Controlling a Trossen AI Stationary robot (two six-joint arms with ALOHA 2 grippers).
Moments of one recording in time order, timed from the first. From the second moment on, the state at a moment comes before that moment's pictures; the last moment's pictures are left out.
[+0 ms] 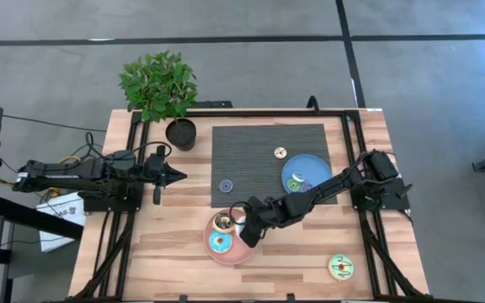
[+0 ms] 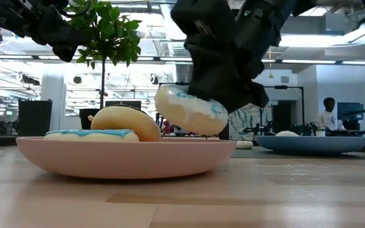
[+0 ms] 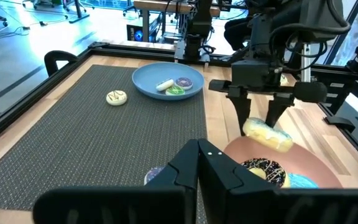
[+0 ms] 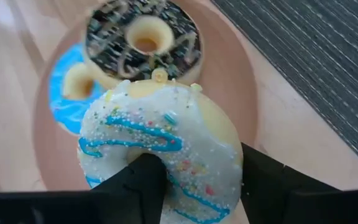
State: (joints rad) left arm 0.03 0.39 0.35 -0.17 -0.02 -0.09; right arm 0.34 1.93 1.26 -0.34 0.16 0.89
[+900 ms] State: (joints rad) left arm 0.03 0.39 0.35 -0.18 -0.02 -0.06; right arm 0.32 1.93 1.28 -0.44 0.16 0.93
